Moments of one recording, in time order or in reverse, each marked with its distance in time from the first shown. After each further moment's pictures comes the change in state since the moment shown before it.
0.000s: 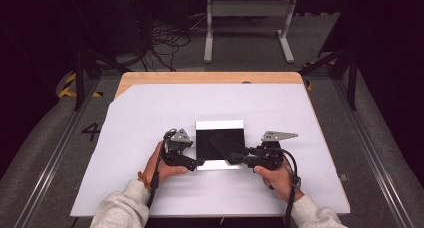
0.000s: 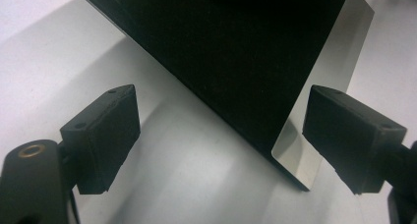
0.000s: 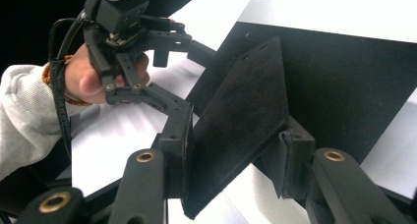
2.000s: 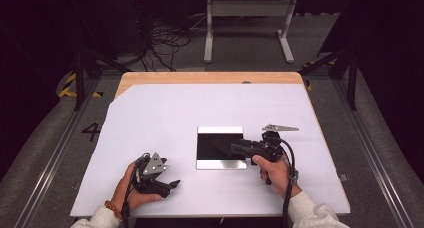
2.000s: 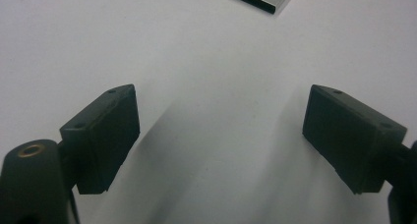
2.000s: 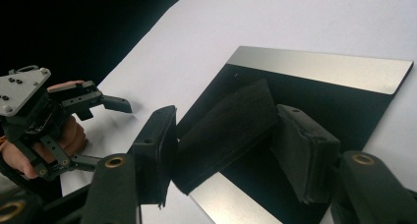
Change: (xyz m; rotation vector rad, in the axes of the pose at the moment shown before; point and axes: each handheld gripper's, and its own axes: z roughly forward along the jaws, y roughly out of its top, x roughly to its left) left arm -0.028 -0.073 -0.064 0.032 0.176 0.145; right arm -0.009 0.015 0.005 -0.018 -0.092 0.200
